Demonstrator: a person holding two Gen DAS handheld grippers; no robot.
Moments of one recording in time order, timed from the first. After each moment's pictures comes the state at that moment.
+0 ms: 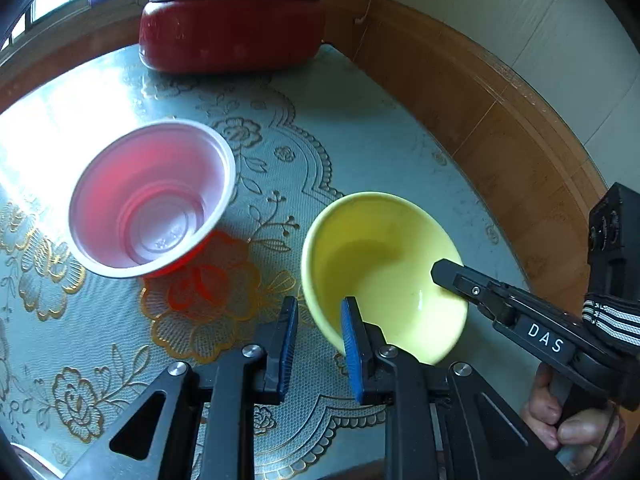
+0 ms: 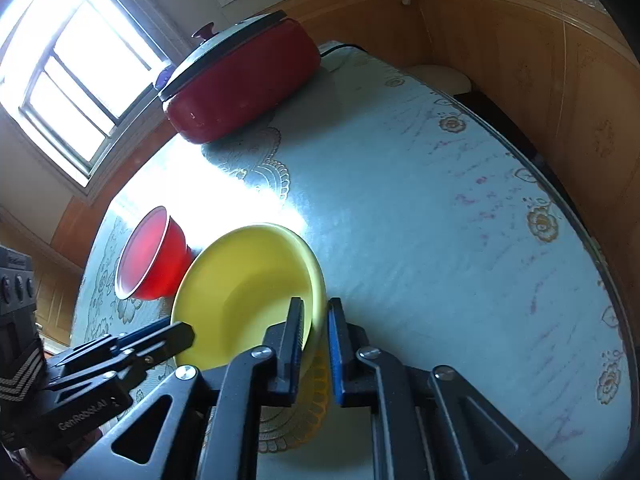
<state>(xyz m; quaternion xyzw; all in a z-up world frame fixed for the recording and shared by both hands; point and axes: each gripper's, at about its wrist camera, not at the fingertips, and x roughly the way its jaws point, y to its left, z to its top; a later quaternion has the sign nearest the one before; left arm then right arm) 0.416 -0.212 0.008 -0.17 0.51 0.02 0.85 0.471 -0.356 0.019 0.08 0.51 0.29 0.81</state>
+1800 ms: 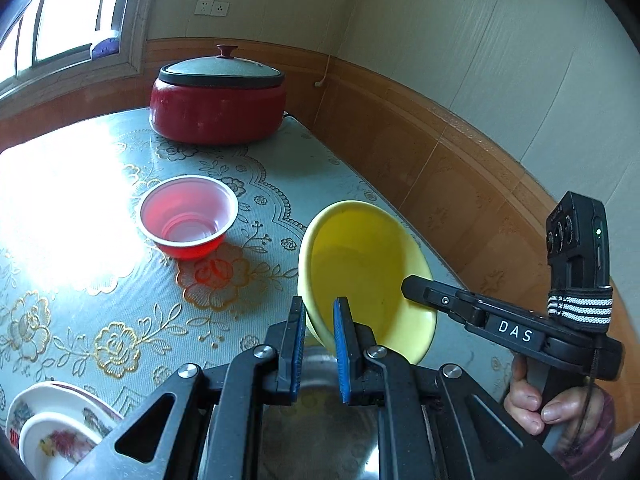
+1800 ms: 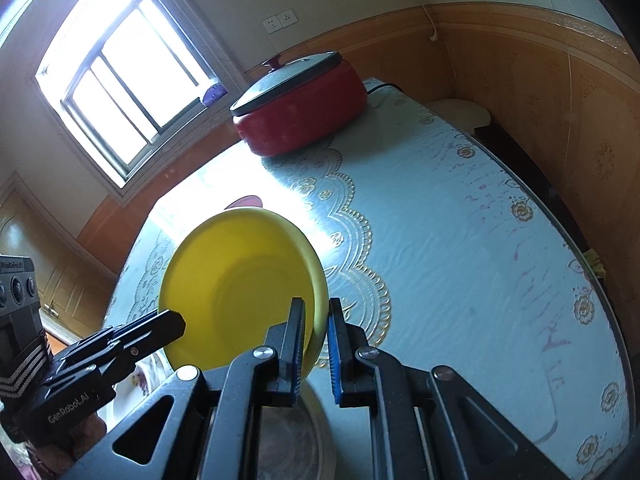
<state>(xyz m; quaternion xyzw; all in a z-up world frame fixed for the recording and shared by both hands) 0.287 -0.219 0.092 -0.16 0.39 -0.02 0.91 0.367 -0.379 0.089 0.09 0.46 0.33 0.82</state>
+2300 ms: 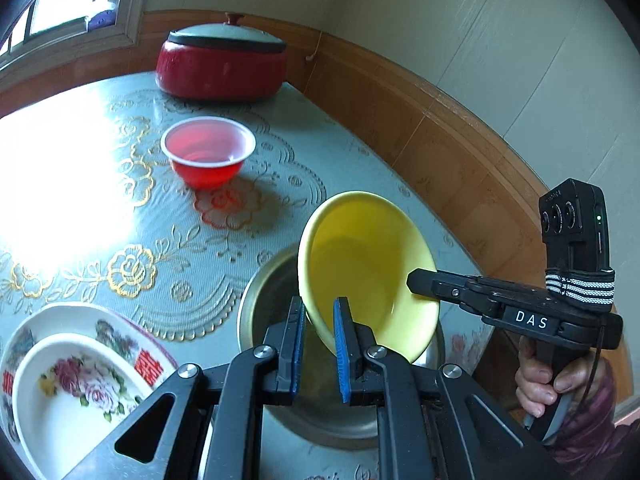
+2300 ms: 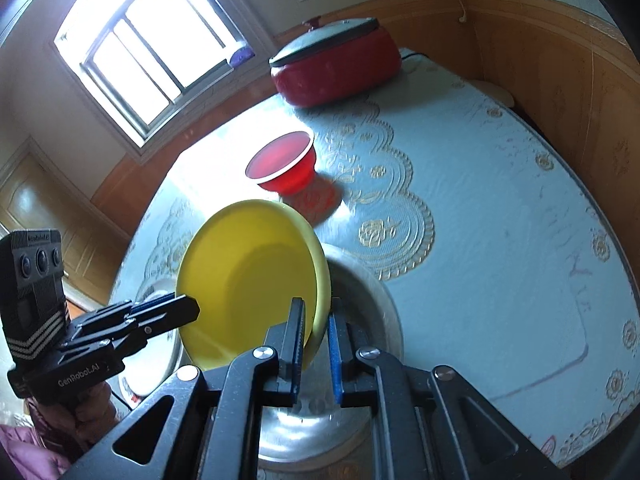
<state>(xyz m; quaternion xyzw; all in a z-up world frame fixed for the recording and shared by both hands) 0.220 -0.203 0.071 -0.17 0.43 -0.06 0.88 0.299 -0.368 0.072 0.05 0.50 0.37 0.78</state>
